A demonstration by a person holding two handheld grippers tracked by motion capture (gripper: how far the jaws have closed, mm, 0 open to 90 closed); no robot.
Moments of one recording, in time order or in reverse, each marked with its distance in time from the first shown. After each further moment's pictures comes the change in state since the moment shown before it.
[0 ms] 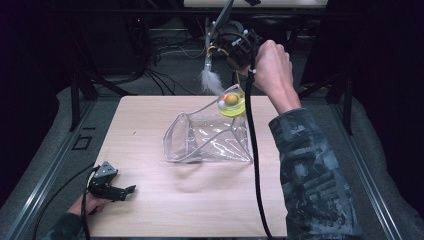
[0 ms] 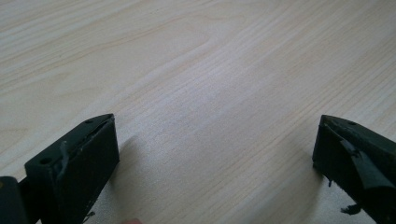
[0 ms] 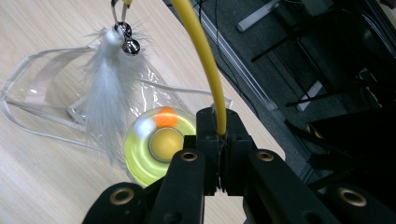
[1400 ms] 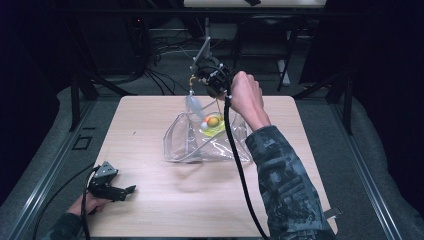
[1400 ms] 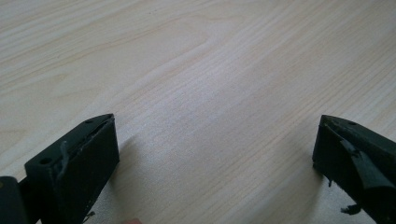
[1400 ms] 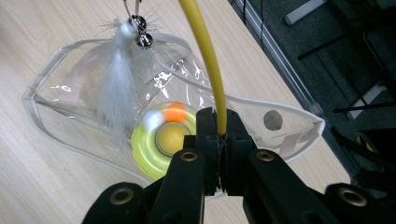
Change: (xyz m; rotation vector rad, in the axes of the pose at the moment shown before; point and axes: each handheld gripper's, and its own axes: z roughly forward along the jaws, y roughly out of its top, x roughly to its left) left arm 0.000 0.000 0.000 -0.002 -0.003 -0.001; right arm 0.045 -0.001 0.085 0.040 0.150 -0.036
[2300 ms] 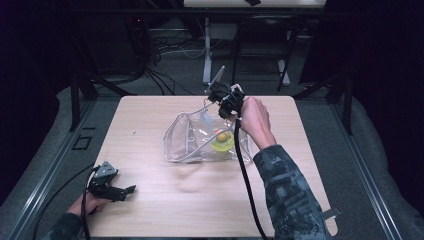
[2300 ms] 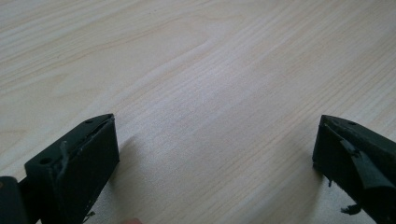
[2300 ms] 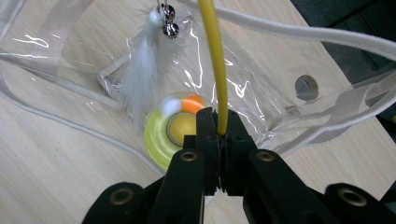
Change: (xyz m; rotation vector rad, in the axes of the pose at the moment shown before) left arm 0.000 0.000 0.000 0.000 -0.001 0.003; right arm 0.002 -0.053 0.054 0.055 0.056 0.057
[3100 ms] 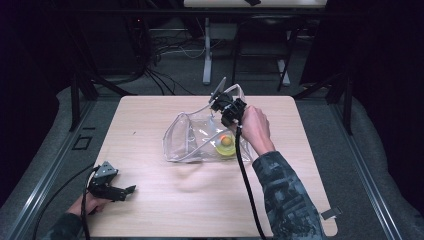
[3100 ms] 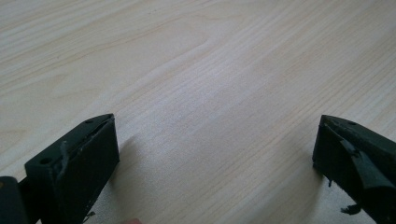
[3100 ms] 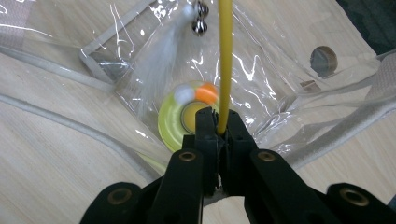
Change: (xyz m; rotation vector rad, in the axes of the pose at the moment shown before) left arm -0.001 0.000 0.001 -0.009 0.004 -0.007; right arm 0.000 -0.015 0.032 0.069 0.001 0.033
